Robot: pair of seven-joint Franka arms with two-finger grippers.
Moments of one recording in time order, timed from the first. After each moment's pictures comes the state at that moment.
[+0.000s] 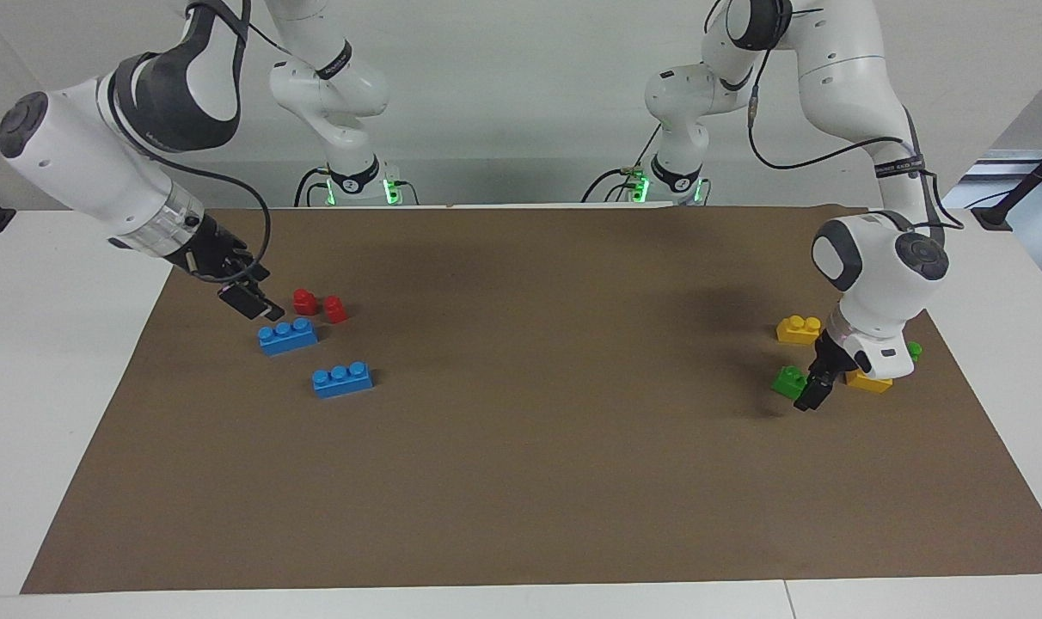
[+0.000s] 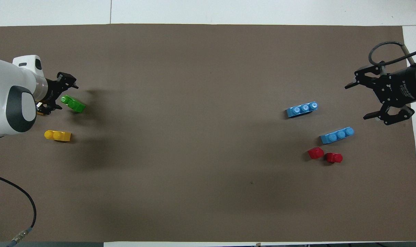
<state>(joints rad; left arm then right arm) 0.12 0.37 -0.06 -1.86 0.02 2.32 -0.76 -0.12 0.08 0.02 -1.68 0.26 1.68 0.79</state>
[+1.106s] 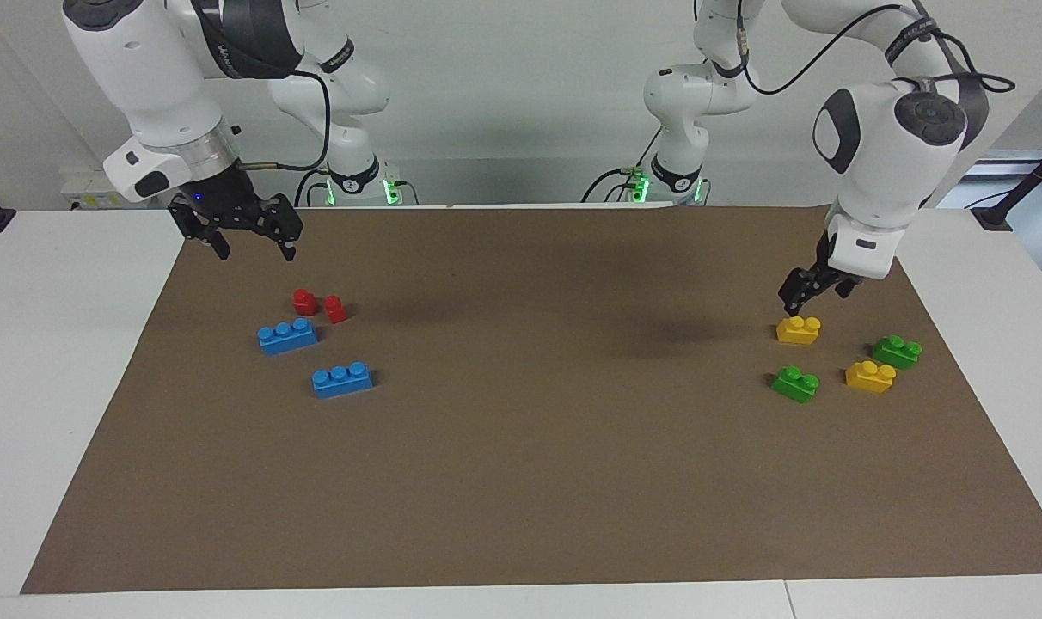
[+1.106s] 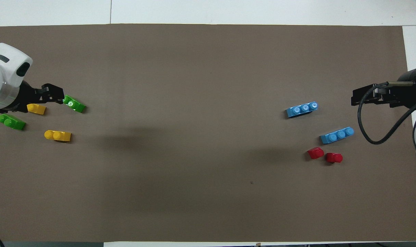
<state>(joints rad) 0.02 0.01 -0.07 -1.80 0.11 1.82 -0.23 0.00 -0.02 0.03 -1.68 0.02 1.67 0.10</state>
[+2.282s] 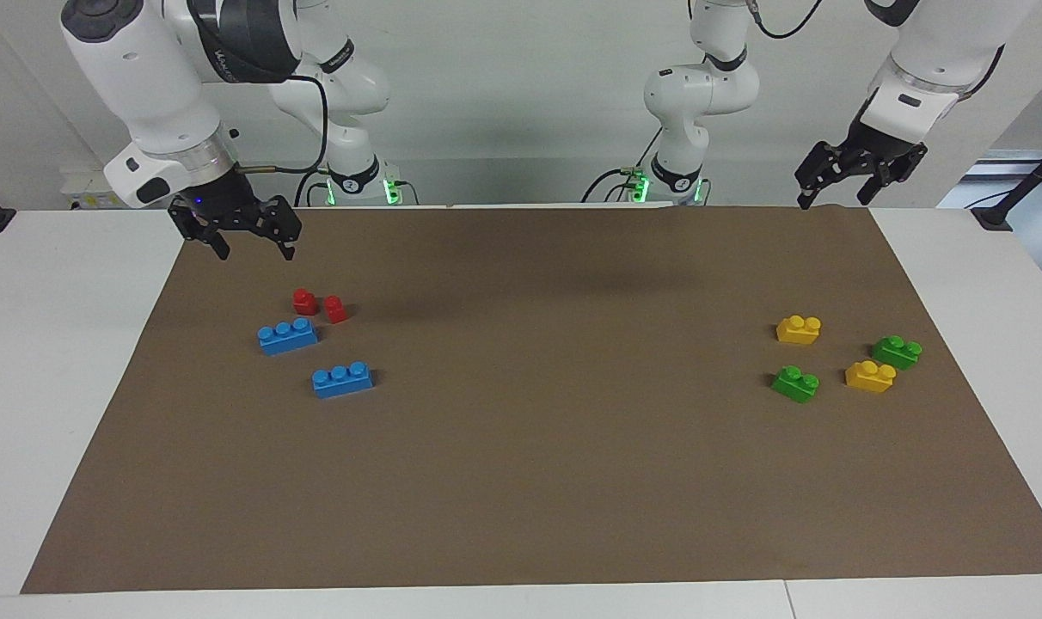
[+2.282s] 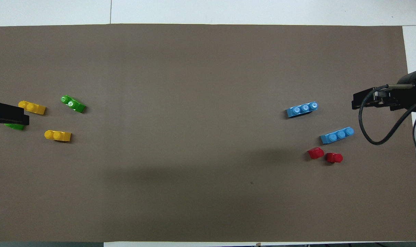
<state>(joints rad) 0.04 -0.10 -0.06 -1.61 -0.01 1.50 -0.02 -0.01 -0.02 0.02 -1.68 0.01 1.65 0.07</state>
